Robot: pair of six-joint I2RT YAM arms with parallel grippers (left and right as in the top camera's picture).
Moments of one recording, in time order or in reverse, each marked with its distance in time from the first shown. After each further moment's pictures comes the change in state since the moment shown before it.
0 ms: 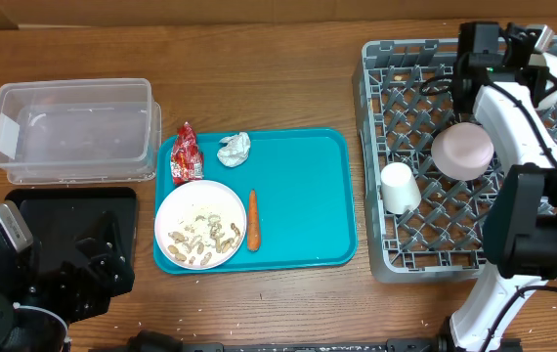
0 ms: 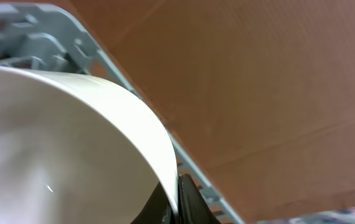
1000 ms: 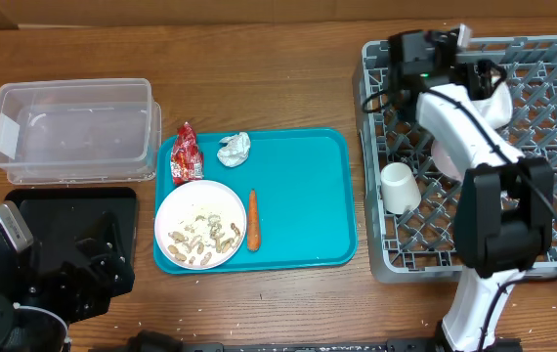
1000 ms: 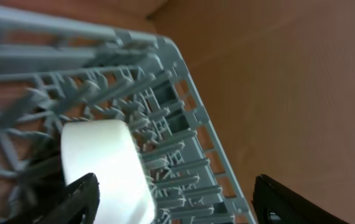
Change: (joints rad) left arm 0.000 0.000 0.000 -0.002 0.000 0.000; right arm 0.262 0.005 -0.002 -0.037 -0.048 -0.046
